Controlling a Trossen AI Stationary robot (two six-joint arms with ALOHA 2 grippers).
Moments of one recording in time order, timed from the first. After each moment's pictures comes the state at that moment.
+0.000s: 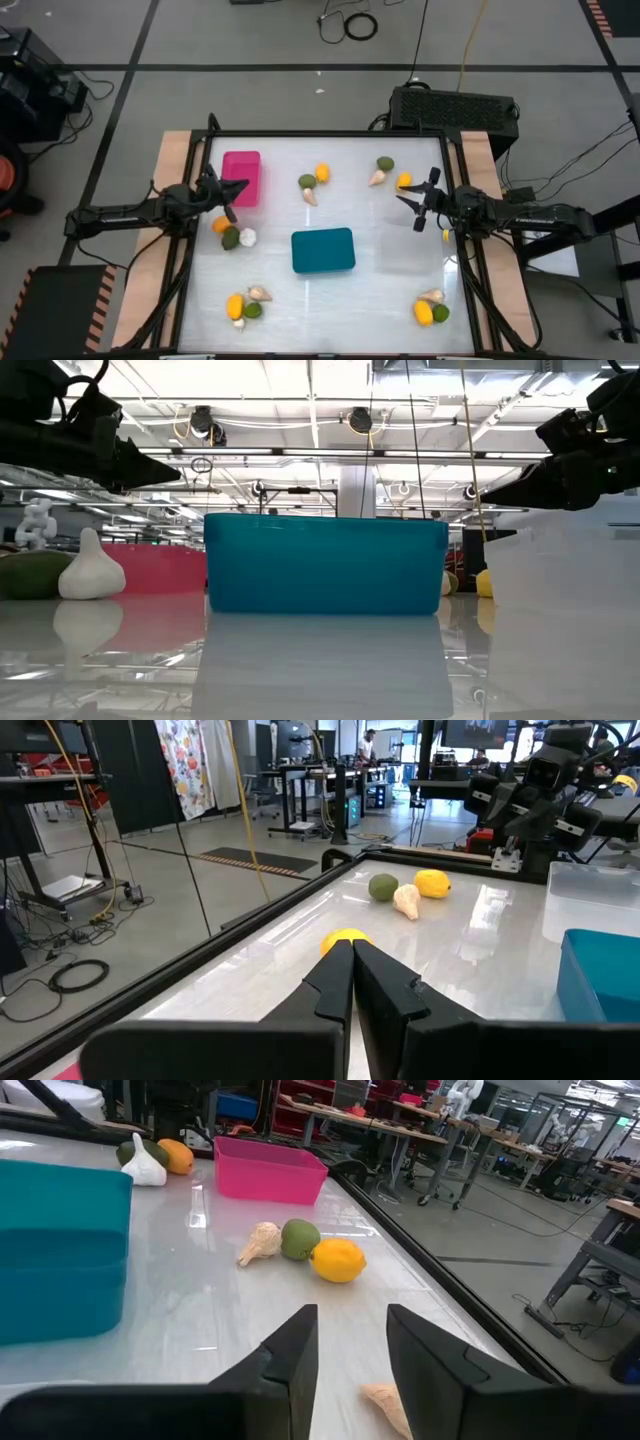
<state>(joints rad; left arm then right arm) 0.14 0.14 0.02 0.09 -0.35 0.01 -0.14 0.22 0.01 0.06 0.23 -0.16</state>
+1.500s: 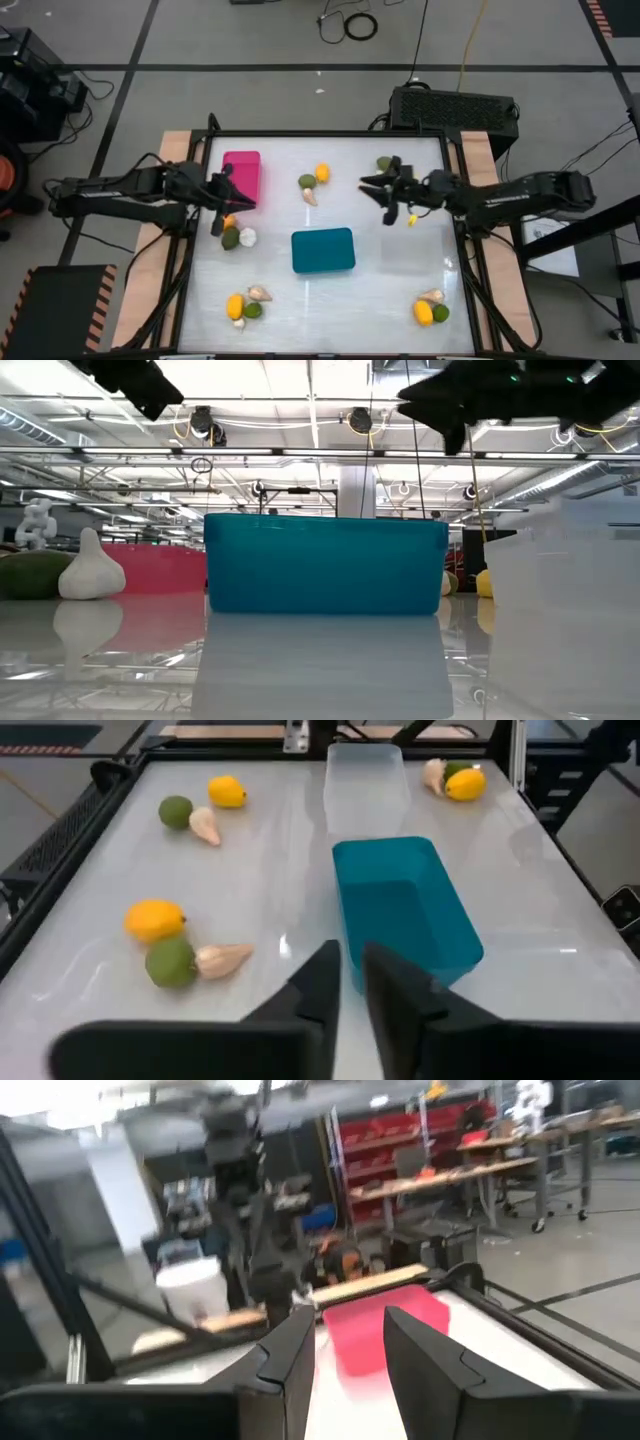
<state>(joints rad) 0.04 0.69 0.74 -0.54 0.08 0.03 -0.06 1.09 0.49 0.66 0.10 0.22</state>
